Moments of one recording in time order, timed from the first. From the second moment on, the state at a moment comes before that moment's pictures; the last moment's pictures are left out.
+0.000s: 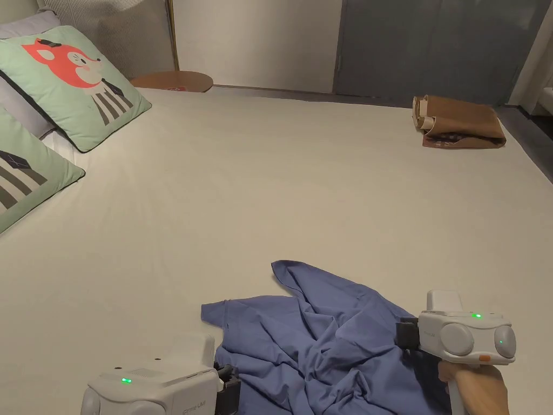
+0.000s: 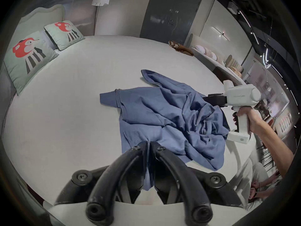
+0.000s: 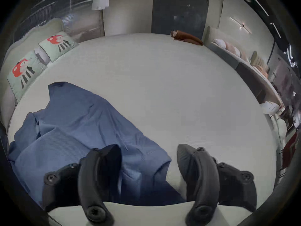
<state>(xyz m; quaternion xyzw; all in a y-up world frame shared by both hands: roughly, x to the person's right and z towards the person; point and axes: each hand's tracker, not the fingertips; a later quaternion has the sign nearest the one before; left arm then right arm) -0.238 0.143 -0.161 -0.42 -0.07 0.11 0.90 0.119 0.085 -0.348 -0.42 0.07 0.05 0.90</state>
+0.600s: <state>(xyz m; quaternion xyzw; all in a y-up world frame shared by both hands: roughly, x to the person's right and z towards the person) -0.245 0.210 -0.225 -0.34 -0.06 0.11 0.93 0.170 0.249 -0.305 -0.21 0.04 0.08 0.97</state>
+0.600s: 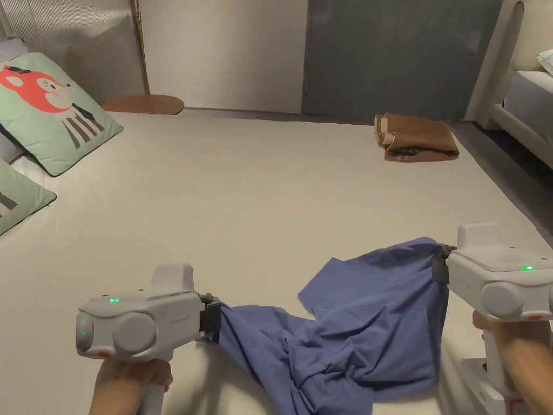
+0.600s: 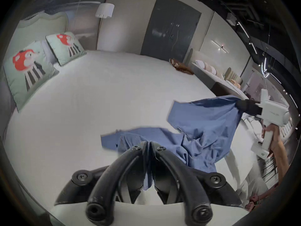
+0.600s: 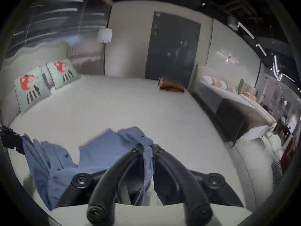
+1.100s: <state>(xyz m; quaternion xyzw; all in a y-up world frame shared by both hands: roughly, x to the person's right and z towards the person) -0.300 0.404 -0.356 -0.17 0.04 0.00 0.98 0.173 0.423 -0.385 -0.03 -0.01 0.14 0.99</state>
